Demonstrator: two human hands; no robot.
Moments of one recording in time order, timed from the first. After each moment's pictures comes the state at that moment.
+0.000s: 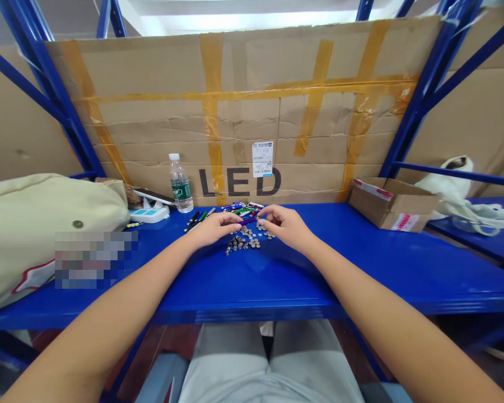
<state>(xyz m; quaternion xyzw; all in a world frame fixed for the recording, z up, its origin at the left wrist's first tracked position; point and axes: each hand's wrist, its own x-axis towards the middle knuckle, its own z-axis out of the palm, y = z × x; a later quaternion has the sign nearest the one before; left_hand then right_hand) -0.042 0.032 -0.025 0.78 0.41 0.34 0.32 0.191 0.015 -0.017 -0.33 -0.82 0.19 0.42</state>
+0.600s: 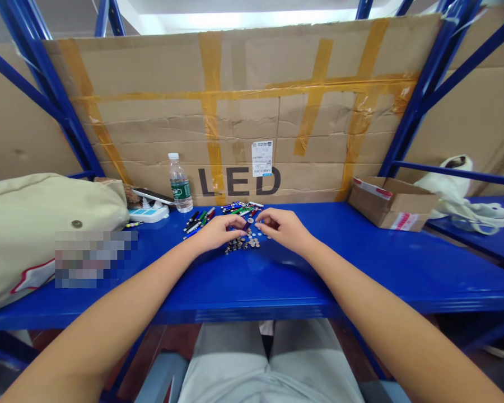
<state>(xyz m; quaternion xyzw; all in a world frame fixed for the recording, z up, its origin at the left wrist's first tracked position) -0.027 0.016 -0.019 0.84 0.39 0.30 0.21 0.191 0.013 -0.017 -0.32 -0.86 0.08 0.38</state>
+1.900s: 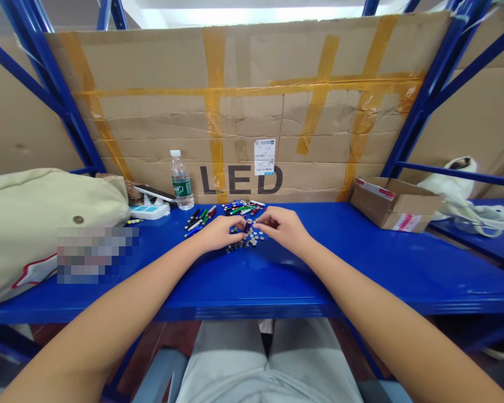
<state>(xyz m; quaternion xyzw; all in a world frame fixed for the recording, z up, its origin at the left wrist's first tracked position) -0.029 0.019 -0.023 0.89 0.38 0.24 0.09 0.184 0.016 -0.022 -0.27 -0.85 0.05 0.46</state>
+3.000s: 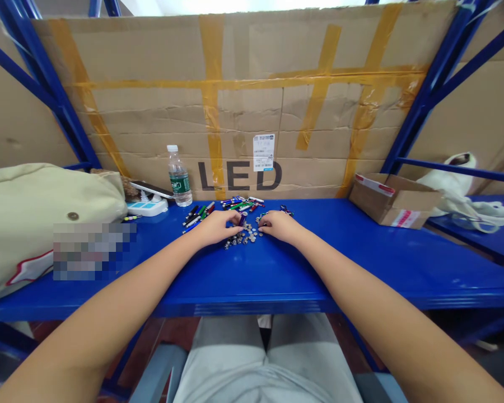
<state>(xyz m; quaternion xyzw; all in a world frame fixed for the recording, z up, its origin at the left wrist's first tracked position) -0.033 0.022 -0.022 0.87 0.42 0.24 0.07 0.188 0.064 -0.043 -0.44 -0.89 -0.01 0.15</state>
